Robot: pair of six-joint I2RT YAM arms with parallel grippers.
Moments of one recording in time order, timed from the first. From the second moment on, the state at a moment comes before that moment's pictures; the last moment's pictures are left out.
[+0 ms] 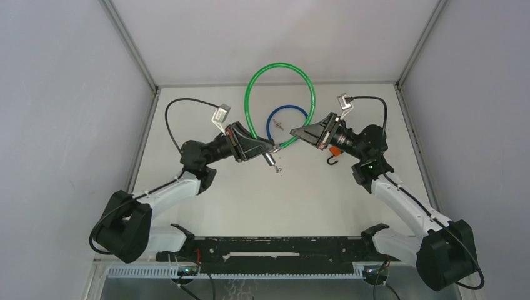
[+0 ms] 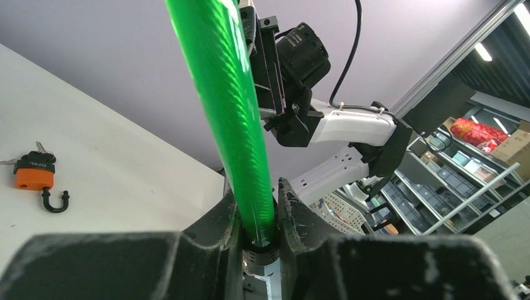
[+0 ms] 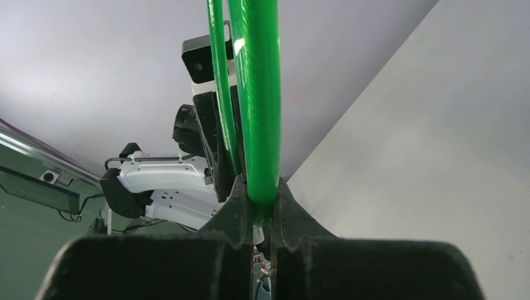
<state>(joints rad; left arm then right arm) -0.52 1.29 0.61 1.21 0.81 -1.13 0.38 1.08 0.70 0.61 -0.72 1.08</state>
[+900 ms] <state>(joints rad) -0.48 1.29 0.61 1.28 0.79 -1.20 0.42 1.10 0.67 0.56 -0.72 1.03</state>
